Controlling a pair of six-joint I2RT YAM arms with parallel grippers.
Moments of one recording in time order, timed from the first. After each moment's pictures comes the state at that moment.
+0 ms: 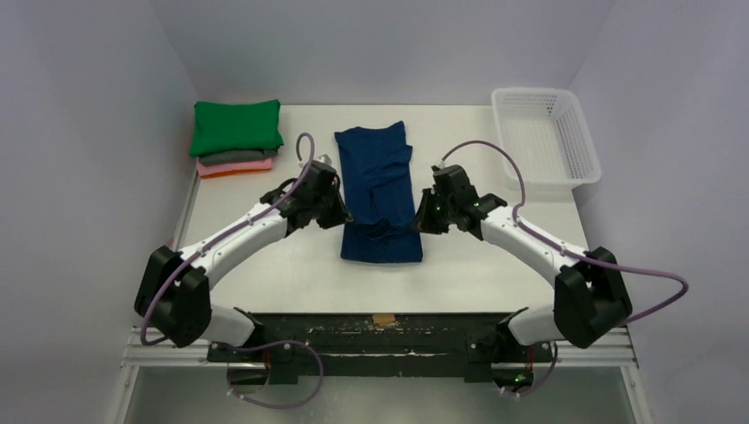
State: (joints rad) left arm -0.60 1.37 0.97 -0.44 -0.01 -0.87; right arm 0.55 1.36 0.91 -0.42 -0.15 0.71
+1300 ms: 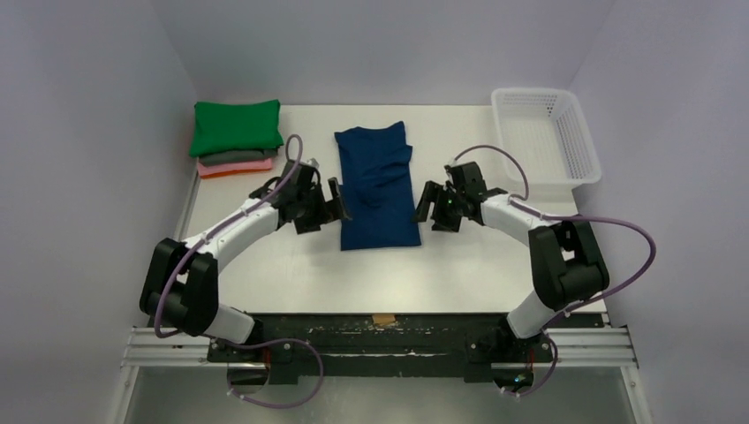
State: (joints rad) left arm -0.38 1.48 0.99 -0.43 0.15 -0.68; right arm 0.32 1.63 0.96 -0.26 -0.31 0.61
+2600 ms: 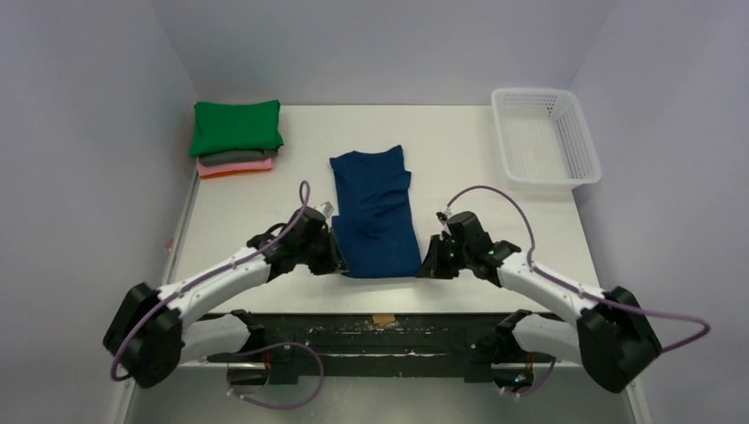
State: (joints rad) left arm -0.63 1.25 0.64 -0.34 0.20 -0.82; right arm 0.55 1.23 0.54 -0.25 -0.30 0.68
